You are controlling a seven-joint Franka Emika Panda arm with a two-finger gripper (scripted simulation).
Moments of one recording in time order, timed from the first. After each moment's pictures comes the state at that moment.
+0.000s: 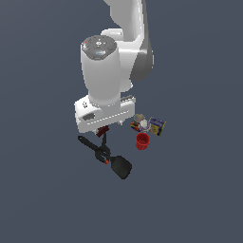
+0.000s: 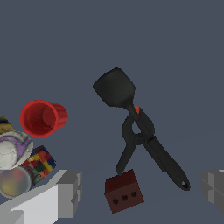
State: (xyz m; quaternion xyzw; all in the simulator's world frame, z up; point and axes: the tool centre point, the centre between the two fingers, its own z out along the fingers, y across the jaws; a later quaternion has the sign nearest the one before) arm 0.027 -0.051 0.224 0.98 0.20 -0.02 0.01
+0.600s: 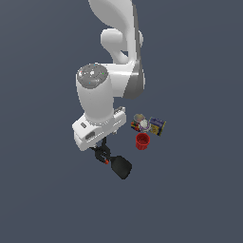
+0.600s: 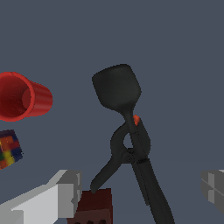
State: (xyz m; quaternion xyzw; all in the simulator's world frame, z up) arm 0.046 -0.069 0.172 0.94 0.34 -0.01 0.00
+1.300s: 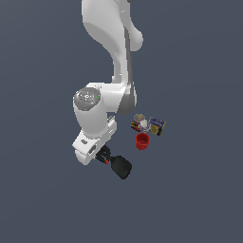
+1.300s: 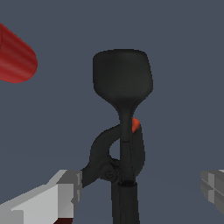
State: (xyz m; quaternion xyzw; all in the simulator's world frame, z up) arm 0.059 -0.088 0.114 0.88 0.47 0.00 0.00
